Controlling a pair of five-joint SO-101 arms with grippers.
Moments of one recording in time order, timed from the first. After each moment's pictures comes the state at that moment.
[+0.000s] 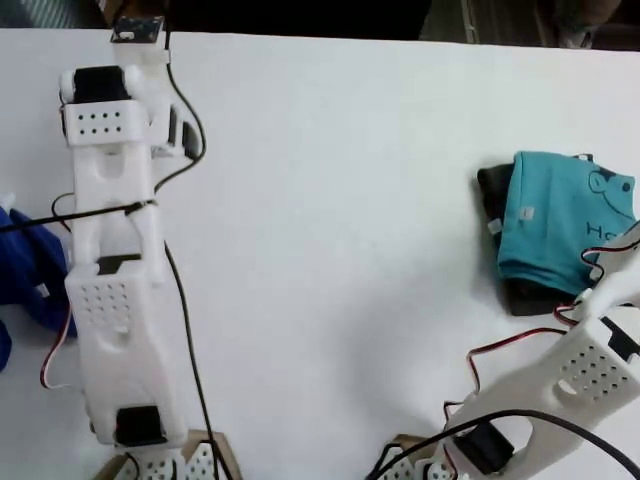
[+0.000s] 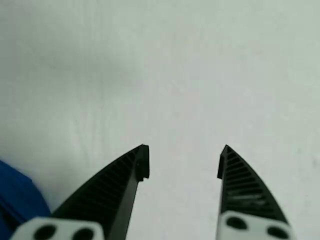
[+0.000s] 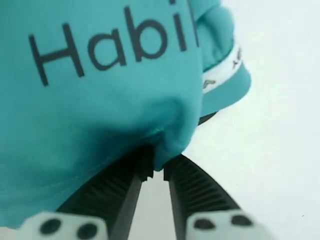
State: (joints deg) left arm -13.4 42.2 -61.2 101.4 -1.6; right arm 44.0 34.2 -21.3 81.6 18.1
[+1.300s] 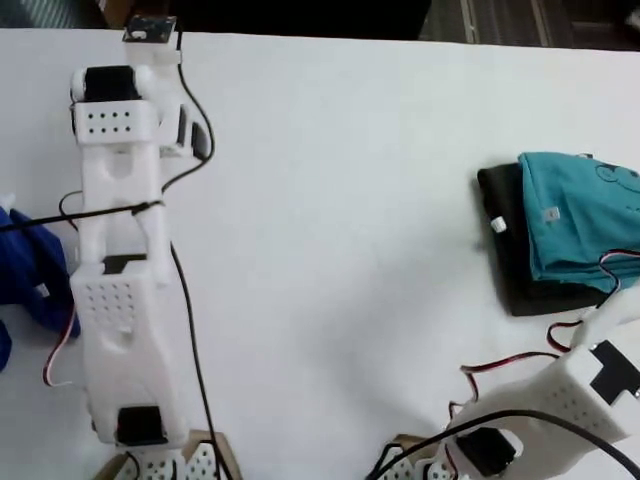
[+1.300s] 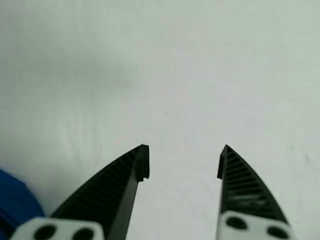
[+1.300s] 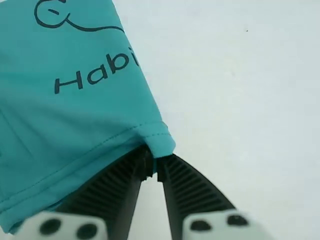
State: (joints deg) left arm -11.8 42.2 -61.2 101.4 -1.6; right arm 47.1 17.6 -21.2 74.5 21.9
